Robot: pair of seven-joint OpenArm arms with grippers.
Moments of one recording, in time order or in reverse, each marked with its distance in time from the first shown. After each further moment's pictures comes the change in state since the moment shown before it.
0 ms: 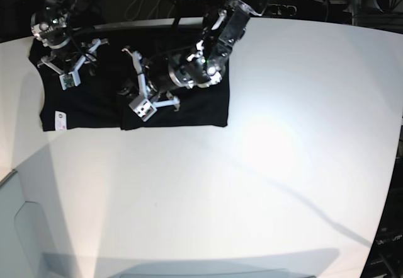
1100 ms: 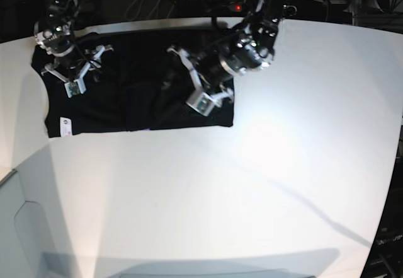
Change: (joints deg) left arm 10.2 -7.8 -12.1 12.2 -0.8 -0.5 -0.5; right arm 3.0 -0.5 -1.7 0.0 -1.1 0.1 -1.7
